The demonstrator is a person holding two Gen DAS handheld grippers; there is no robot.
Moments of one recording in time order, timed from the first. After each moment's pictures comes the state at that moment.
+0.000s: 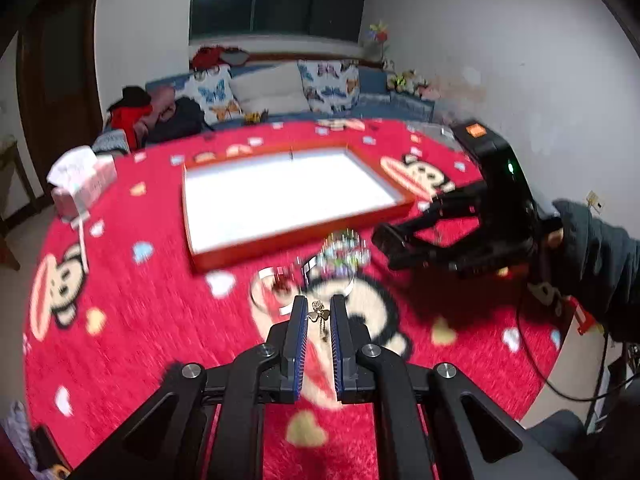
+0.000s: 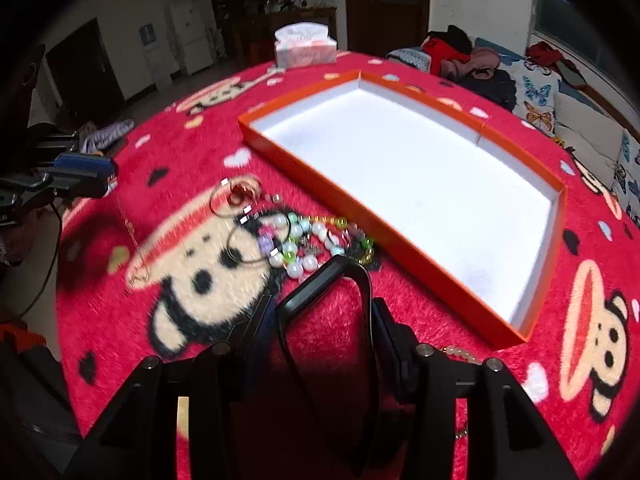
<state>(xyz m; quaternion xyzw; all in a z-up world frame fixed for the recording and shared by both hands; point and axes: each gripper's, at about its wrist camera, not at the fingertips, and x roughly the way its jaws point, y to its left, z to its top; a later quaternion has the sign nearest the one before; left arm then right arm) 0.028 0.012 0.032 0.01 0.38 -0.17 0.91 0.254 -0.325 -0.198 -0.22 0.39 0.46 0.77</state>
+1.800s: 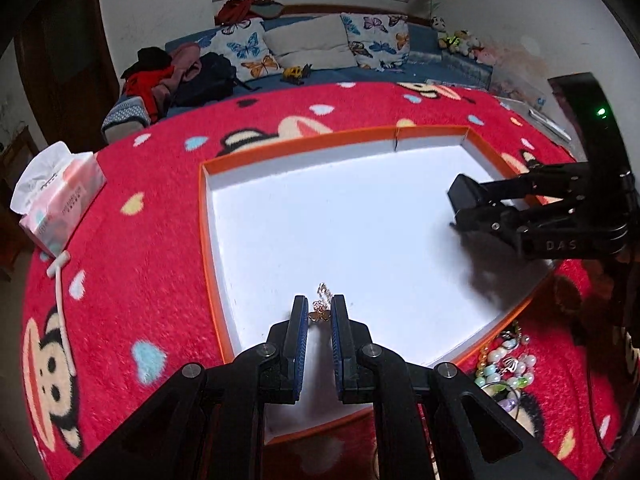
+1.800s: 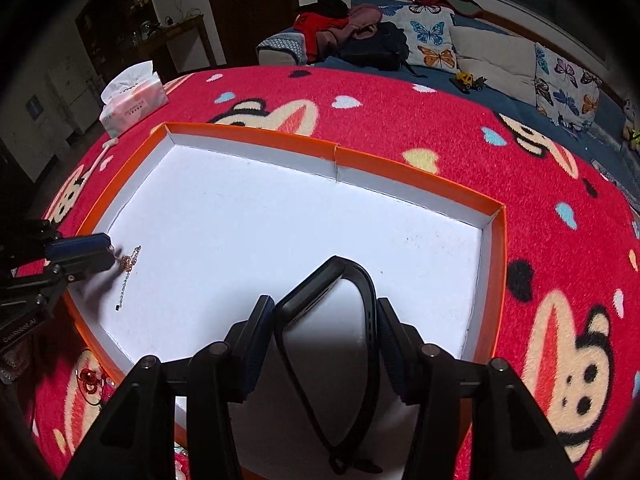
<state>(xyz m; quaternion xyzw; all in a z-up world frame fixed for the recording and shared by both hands) 0.243 0.030 -0.046 0.04 0.48 -0.10 0.87 0.387 -0.295 -0.200 -0.14 0.45 0.29 0.83</state>
